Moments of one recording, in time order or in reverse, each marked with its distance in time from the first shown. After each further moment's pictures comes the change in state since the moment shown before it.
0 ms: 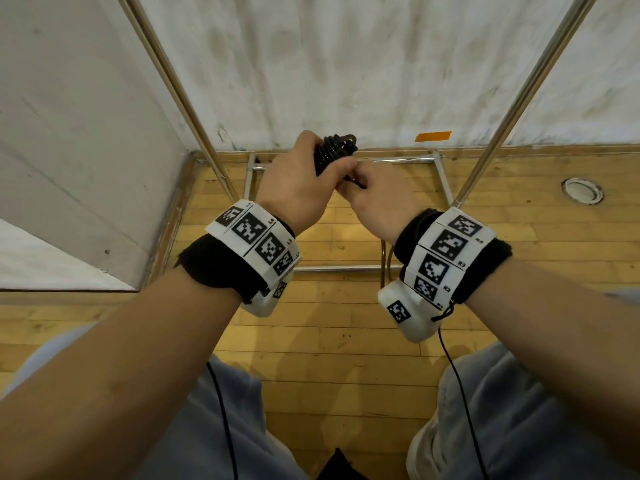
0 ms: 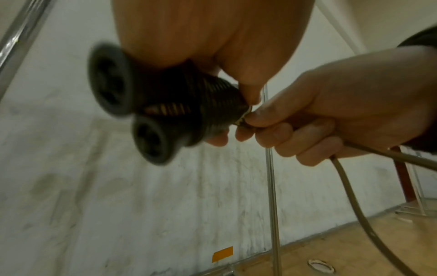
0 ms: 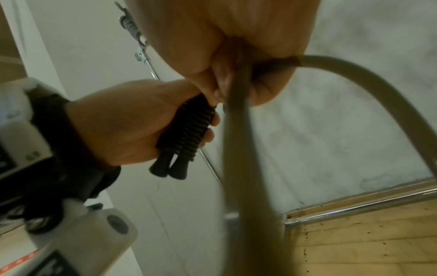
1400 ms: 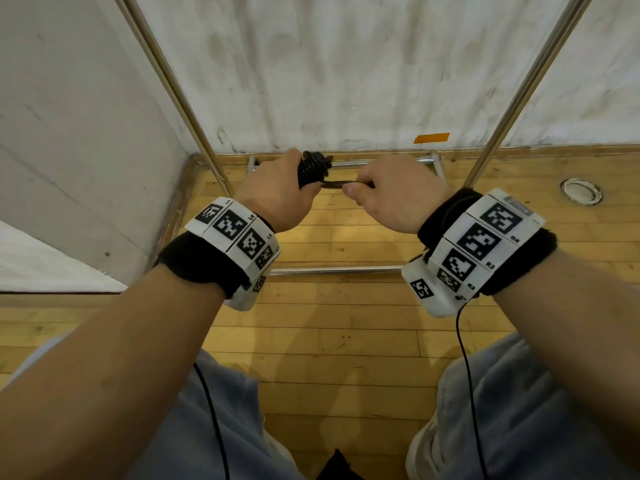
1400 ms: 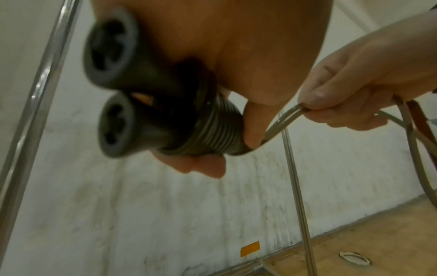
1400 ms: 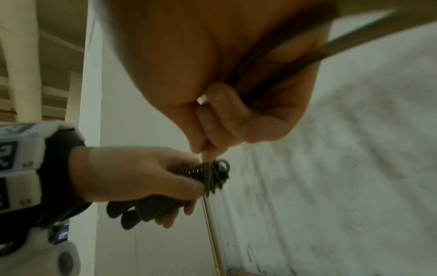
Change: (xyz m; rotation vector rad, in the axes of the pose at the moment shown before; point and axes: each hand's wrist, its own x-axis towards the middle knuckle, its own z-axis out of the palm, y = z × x) left_hand 0.007 -0.020 -0.012 0.397 -0.187 -0.036; right_hand 0.002 0.000 -0.032 -0.478 -0.186 -0.079
